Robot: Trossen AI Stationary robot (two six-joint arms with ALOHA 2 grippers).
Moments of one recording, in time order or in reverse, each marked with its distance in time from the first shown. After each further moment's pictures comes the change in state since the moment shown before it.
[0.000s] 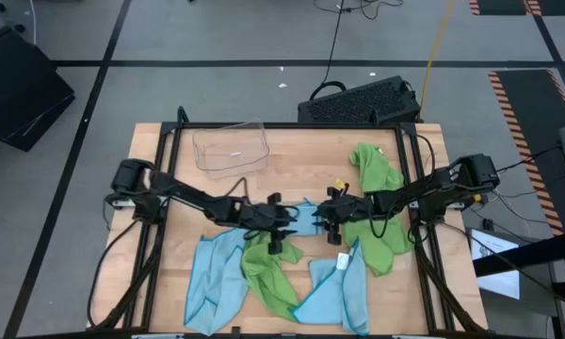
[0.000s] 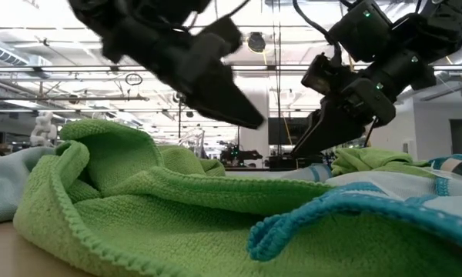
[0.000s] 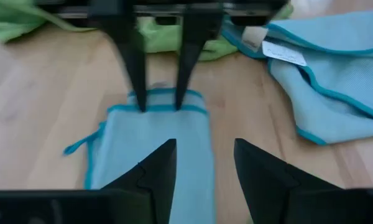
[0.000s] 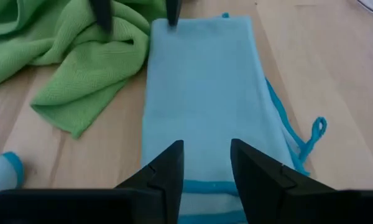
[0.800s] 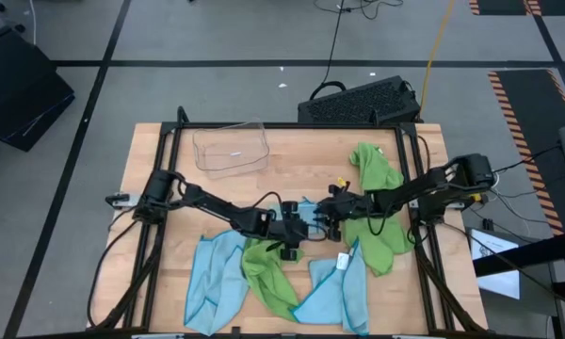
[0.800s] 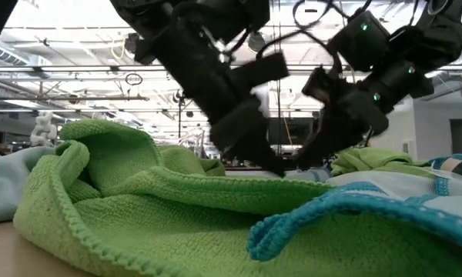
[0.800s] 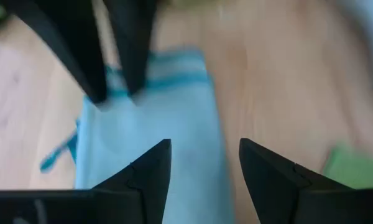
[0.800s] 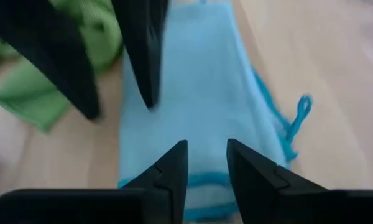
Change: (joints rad) left arm -0.040 0.233 0.290 -0.320 -0.171 0.148; right arm -0.036 0.022 -0.035 0.072 -0.001 0.002
